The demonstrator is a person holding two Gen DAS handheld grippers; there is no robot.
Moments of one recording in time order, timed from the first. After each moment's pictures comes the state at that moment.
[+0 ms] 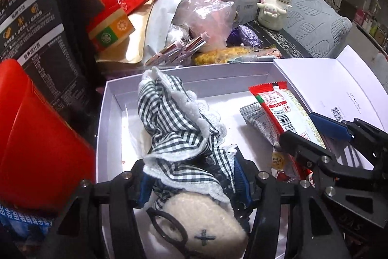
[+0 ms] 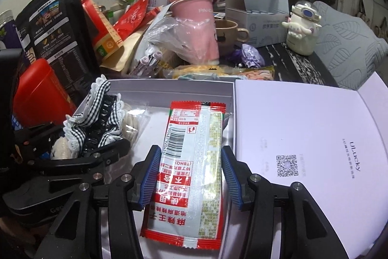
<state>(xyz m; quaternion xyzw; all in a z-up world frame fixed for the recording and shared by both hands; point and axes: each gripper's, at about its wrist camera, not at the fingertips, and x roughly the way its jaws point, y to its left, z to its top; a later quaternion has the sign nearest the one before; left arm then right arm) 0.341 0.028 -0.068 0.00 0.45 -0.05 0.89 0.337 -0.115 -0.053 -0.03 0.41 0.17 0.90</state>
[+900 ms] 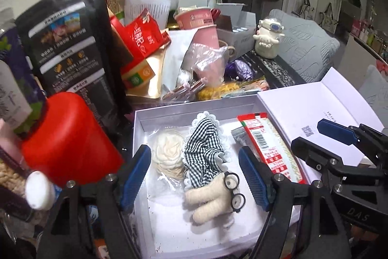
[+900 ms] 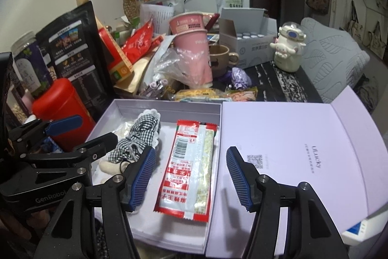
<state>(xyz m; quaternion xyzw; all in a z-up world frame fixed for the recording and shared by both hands) 0.296 0.025 -0.003 0.00 0.38 -0.03 0.92 0.296 -0.128 0.002 -0.02 0.37 0.16 0.92</state>
